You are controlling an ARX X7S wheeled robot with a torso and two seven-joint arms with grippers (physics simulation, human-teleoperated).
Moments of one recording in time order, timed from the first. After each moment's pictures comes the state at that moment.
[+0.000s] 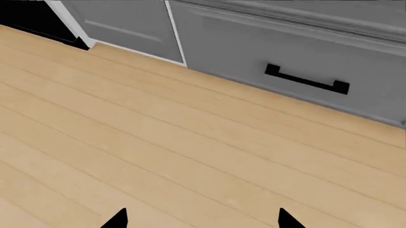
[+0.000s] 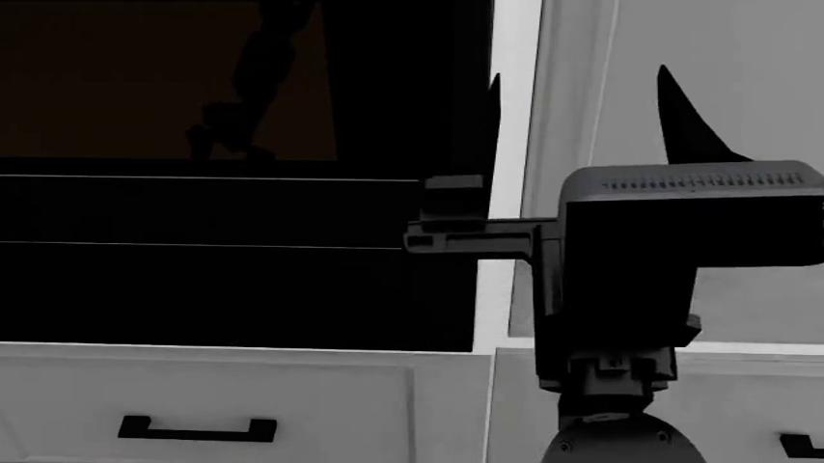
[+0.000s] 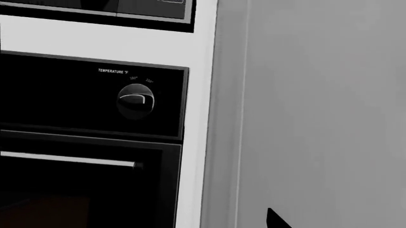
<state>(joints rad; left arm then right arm) -0.15 -0.22 -0.32 -1.18 -0.07 0.19 0.01 0.58 0.10 -0.12 -0.61 0.02 0.71 0.12</state>
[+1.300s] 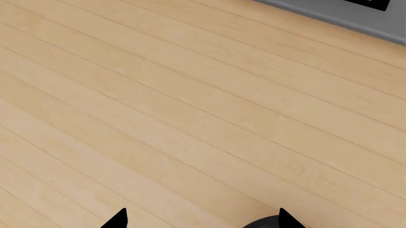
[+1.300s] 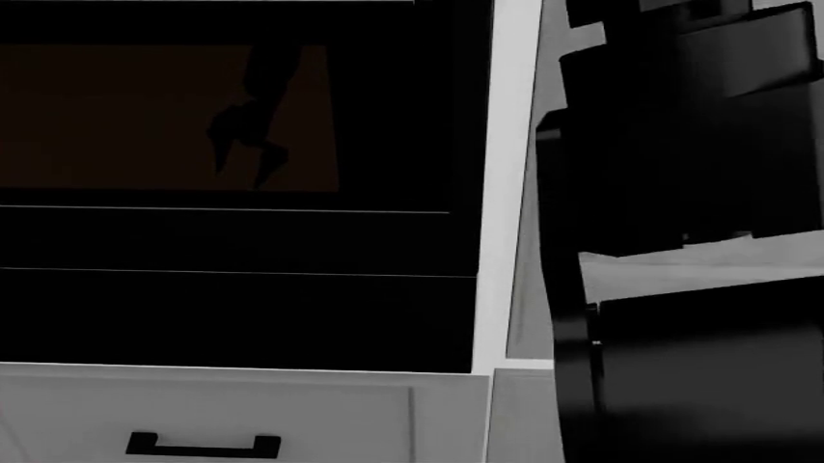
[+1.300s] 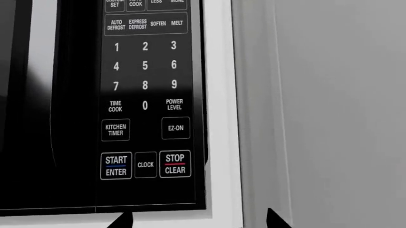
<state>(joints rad) -0.08 -0.22 -0.43 -1.31 0.00 0.12 0.02 1.87 0.01 -0.32 0.73 0.42 0.60 0.32</state>
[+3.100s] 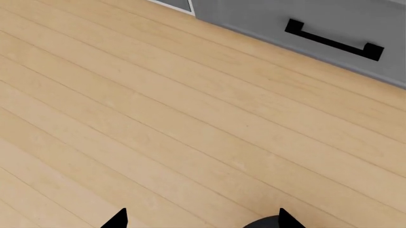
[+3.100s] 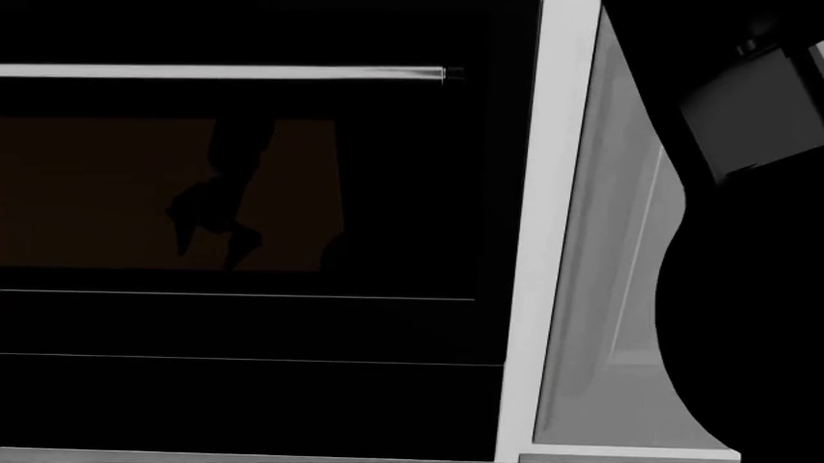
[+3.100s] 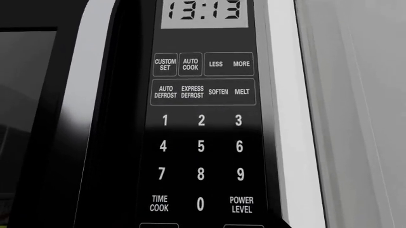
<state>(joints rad) -0.08 -0.22 -0.43 -1.31 0.00 0.12 0.02 2.28 0.01 -1.27 1.05 1.35 0.19 0.46</state>
